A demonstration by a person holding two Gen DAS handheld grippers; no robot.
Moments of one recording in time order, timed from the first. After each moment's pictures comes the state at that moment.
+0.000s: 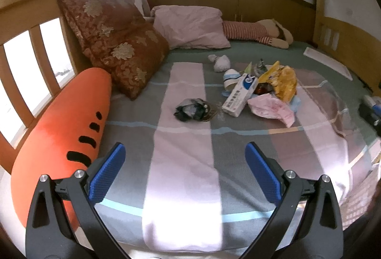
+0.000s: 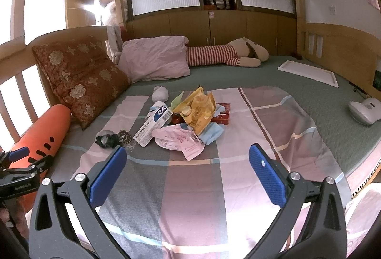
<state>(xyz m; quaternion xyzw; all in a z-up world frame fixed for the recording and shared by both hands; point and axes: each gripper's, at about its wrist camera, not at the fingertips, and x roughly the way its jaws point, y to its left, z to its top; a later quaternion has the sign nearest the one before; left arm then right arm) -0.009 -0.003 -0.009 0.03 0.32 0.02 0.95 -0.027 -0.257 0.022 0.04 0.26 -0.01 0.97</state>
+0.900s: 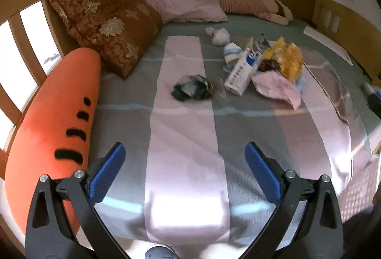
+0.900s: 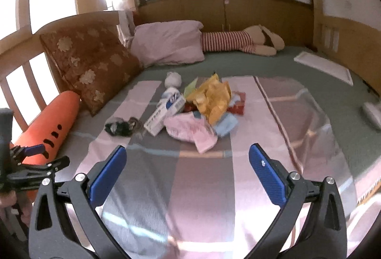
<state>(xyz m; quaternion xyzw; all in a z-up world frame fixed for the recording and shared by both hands) 0.042 0.007 -0.017 0.03 0.41 0.00 0.91 0.010 -0.257 0.027 0.02 0.29 0.04 0.95</state>
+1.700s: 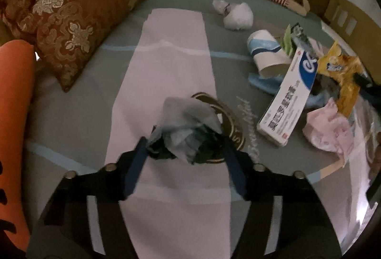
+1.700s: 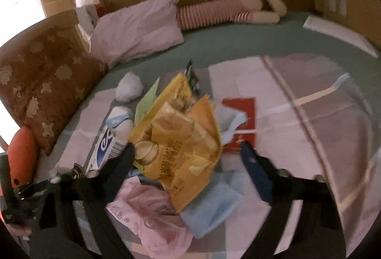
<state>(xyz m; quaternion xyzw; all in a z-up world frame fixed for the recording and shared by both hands) 0.230 0.003 -0.122 -0.01 0.47 -0.03 0.88 0.240 -0.320 -0.082 0.13 0.37 0.05 0.92</state>
